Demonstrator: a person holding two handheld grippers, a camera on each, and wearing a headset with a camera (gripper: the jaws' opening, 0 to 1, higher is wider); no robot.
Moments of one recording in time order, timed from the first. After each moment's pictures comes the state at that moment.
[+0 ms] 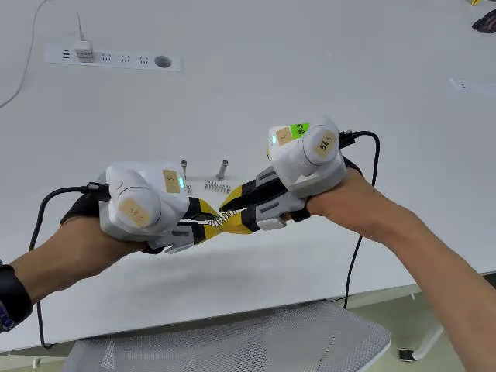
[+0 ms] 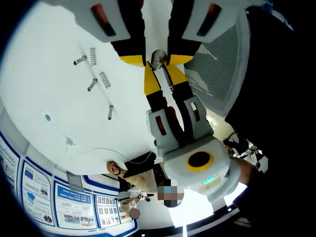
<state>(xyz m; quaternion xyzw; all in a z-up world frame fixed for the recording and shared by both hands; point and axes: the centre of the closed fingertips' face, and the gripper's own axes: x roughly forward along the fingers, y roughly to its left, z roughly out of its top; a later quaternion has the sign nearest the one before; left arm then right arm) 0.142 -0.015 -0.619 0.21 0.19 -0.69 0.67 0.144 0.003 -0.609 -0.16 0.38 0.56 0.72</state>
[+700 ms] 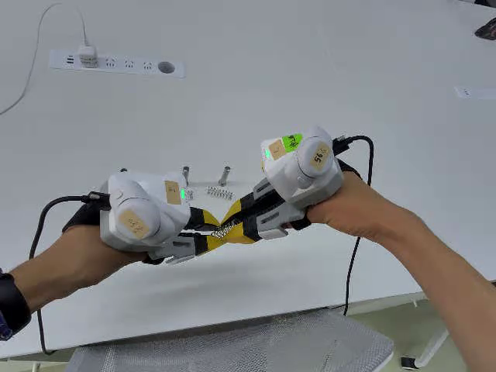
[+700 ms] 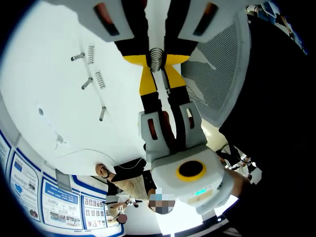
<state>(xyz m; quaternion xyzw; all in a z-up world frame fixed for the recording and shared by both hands) 0.137 -0.015 -0.622 0.21 0.19 -0.70 0.66 0.136 0.006 -0.614 -0.19 0.39 0.59 0.69</state>
